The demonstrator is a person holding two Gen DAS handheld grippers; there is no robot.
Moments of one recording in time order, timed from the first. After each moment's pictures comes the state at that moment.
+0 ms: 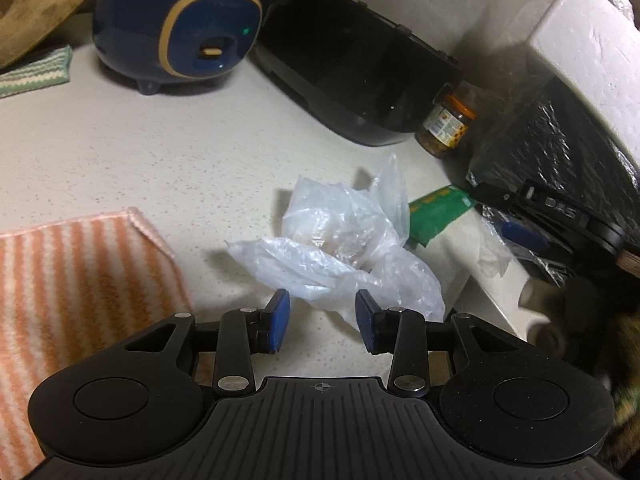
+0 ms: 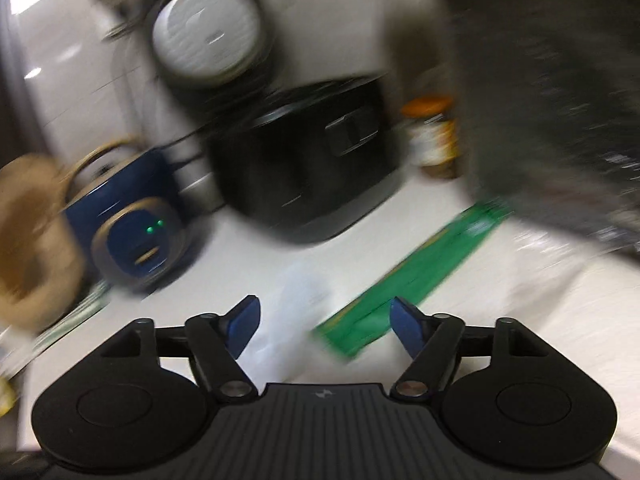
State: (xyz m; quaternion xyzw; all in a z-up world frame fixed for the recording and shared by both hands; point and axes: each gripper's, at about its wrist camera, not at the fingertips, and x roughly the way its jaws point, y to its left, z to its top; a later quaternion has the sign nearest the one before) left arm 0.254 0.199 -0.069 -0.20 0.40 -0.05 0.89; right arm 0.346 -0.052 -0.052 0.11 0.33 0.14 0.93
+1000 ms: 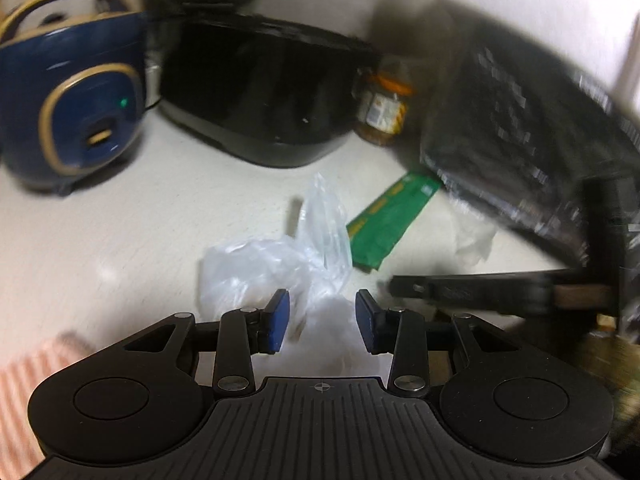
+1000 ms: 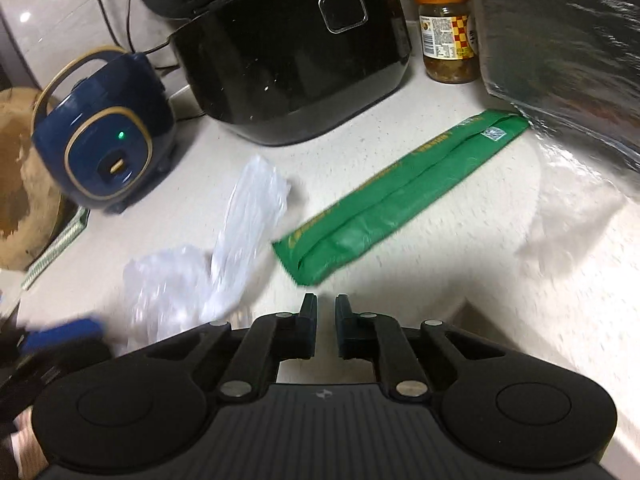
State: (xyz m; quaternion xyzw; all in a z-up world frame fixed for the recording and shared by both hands) left arm 0.309 0.129 -0.059 -0.05 0.38 -0.10 0.92; right arm 0.371 -0.046 -0.113 0.07 0.45 0.20 0.87
